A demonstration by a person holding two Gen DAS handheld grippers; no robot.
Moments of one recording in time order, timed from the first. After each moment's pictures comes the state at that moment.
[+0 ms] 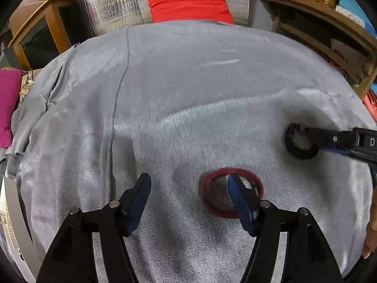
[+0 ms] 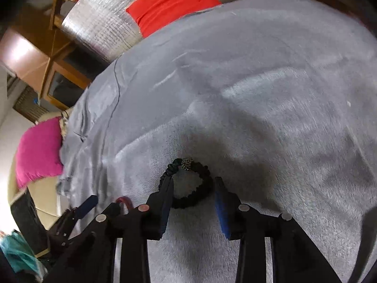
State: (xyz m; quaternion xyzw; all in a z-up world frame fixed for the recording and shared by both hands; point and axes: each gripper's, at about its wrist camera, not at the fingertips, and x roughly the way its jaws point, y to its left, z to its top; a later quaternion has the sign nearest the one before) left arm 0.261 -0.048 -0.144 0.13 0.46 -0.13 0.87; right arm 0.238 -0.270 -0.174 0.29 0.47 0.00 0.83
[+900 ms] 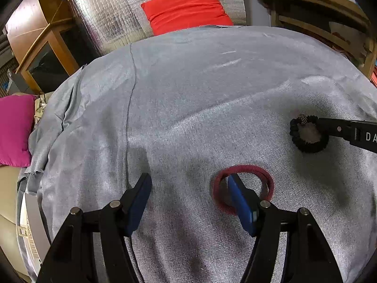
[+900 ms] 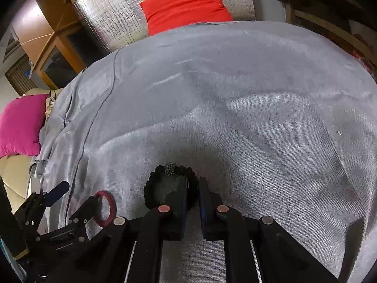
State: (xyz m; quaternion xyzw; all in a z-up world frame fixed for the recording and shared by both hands) left arm 0.249 -0.055 -0.141 0.20 0.42 -0.10 0.88; right arm 0.238 -0.251 -0.166 0.19 0.47 -0.03 0.86
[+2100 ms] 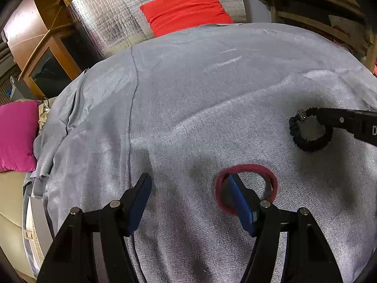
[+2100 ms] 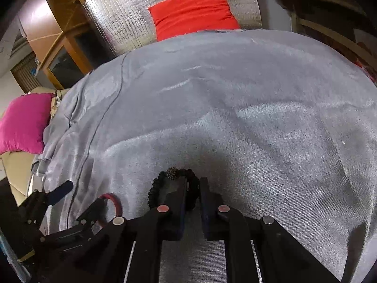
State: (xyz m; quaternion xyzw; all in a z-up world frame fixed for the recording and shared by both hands) left arm 0.249 -0.059 -0.144 0.22 0.41 -0.10 0.88; right arm 0.238 -0.243 -0.162 0.18 0.44 -0.02 0.88
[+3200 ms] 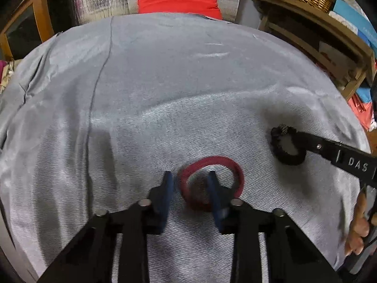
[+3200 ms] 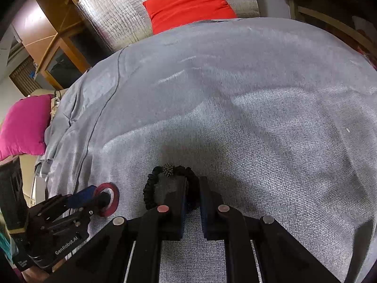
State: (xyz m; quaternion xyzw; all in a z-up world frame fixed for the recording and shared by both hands) left arm 0.275 -0.048 -0.154 0.08 0.49 -0.20 0.85; right arm 0.239 -0.251 -0.172 0.20 0.47 -0.01 0.86
